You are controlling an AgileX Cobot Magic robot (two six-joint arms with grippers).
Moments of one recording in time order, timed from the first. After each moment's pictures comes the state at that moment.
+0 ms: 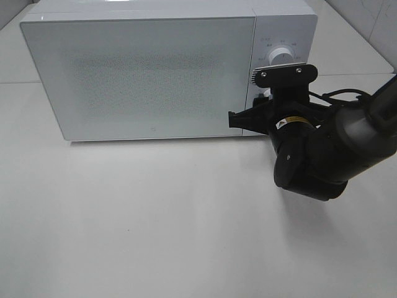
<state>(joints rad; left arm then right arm) 0.02 0.00 -0.52 -0.04 1.07 0.03 0.61 2.06 -0.78 0.75 -1.14 -0.39</state>
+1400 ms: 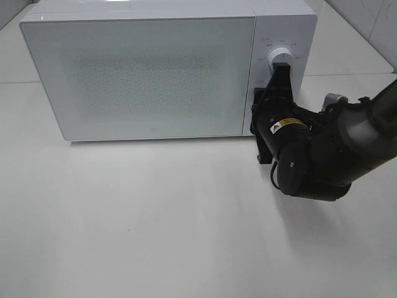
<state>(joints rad) 0.02 0.00 -0.52 -0.04 1.07 0.03 0.61 2.06 -0.76 0.57 -1.14 1.40</state>
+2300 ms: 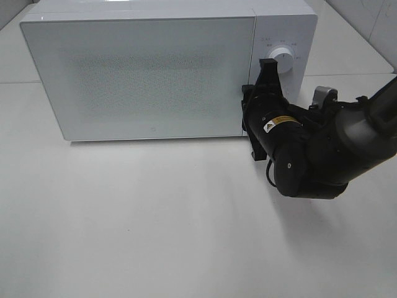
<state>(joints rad) 0.02 0.00 -0.52 -0.04 1.07 0.03 0.61 2.06 -0.77 0.51 -1.15 1.36</state>
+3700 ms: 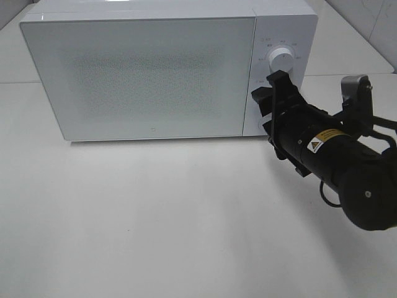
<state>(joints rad) 0.02 0.00 -0.52 -0.04 1.07 0.03 0.60 1.80 -0.48 0.31 -1.08 1.09</state>
